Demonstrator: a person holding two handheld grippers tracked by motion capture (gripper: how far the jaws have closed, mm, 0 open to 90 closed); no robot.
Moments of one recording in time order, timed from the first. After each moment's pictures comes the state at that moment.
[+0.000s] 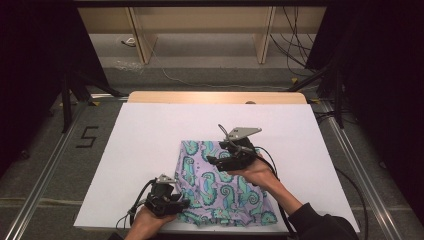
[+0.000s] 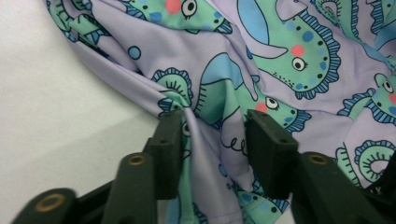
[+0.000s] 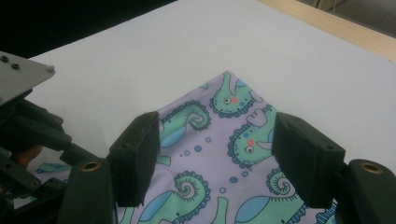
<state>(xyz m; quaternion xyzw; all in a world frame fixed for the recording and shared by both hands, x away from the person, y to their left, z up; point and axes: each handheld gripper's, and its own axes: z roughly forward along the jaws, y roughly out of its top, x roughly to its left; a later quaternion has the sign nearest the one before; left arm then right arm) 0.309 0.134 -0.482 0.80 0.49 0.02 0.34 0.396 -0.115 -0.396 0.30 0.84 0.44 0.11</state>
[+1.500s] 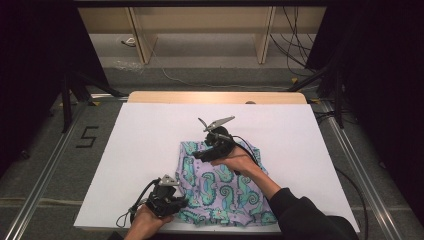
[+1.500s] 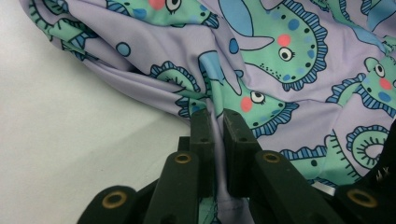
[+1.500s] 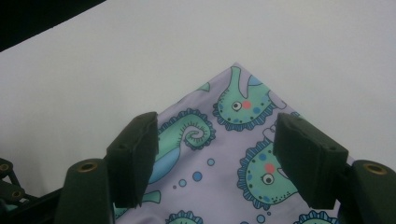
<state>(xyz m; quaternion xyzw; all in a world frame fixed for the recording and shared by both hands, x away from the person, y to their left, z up) 0.309 0.132 -0.483 0.83 0.44 0.02 0.33 0.447 -0.069 -0.422 0.31 0.87 0.39 0.05</state>
